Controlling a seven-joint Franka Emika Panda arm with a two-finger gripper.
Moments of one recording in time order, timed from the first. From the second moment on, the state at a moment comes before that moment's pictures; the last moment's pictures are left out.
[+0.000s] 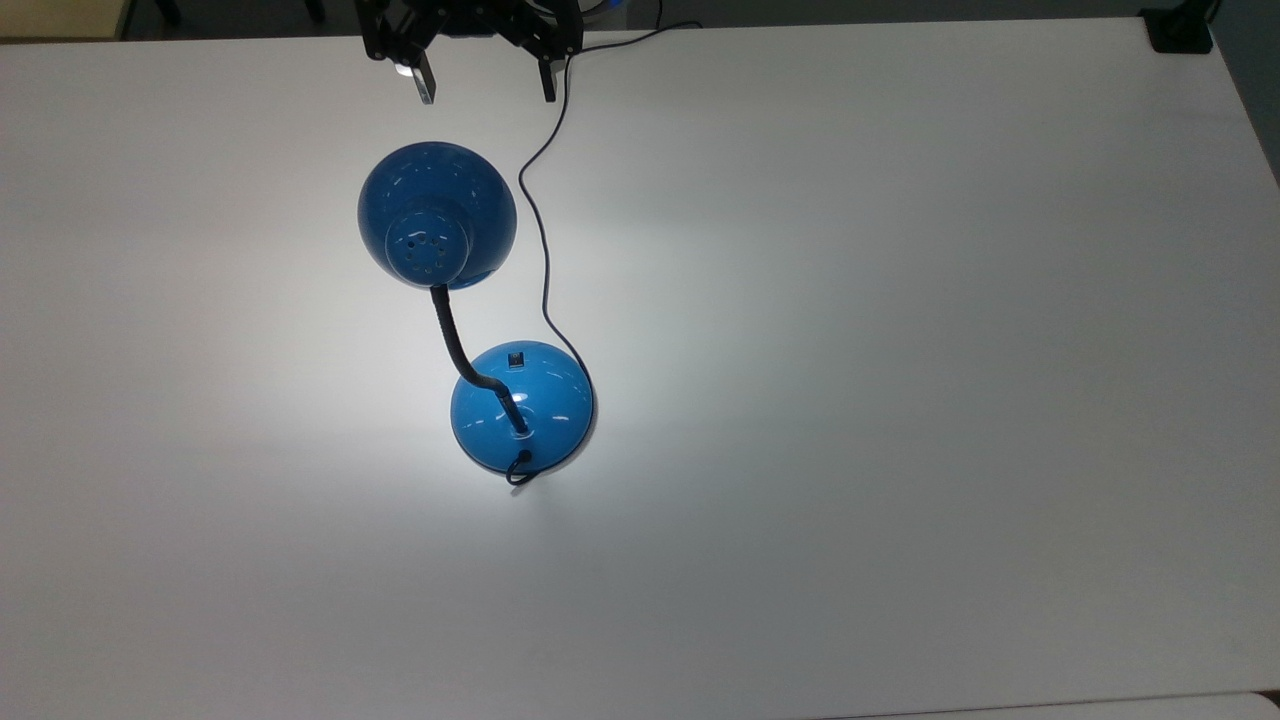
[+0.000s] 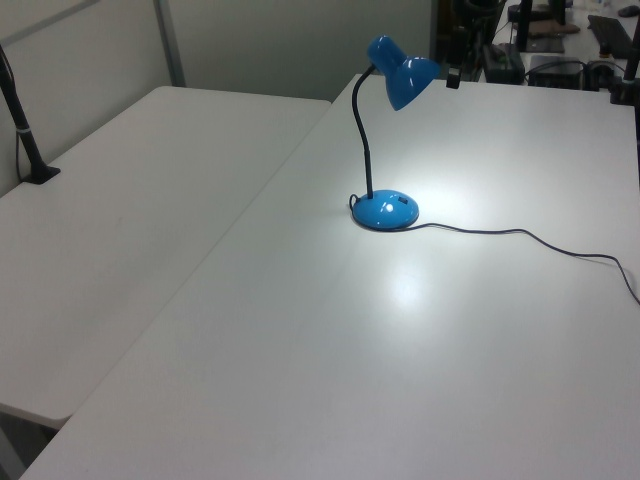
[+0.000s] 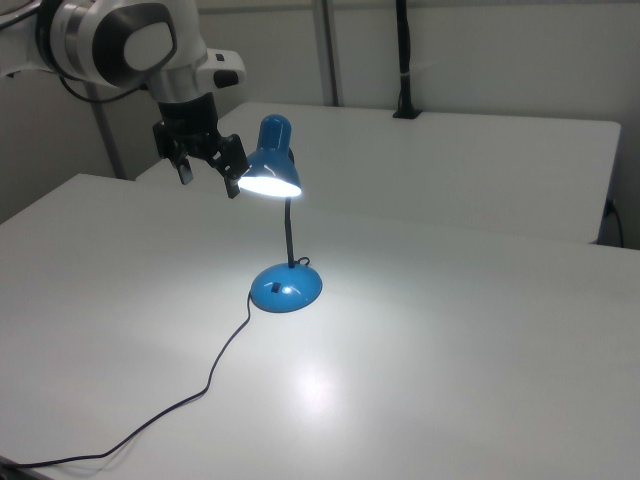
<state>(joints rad) -0.04 0.01 0.01 -1.67 0.08 1.79 -0.04</state>
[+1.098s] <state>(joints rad) -0.04 0.00 0.01 -1.69 0.05 1.57 -0.43</state>
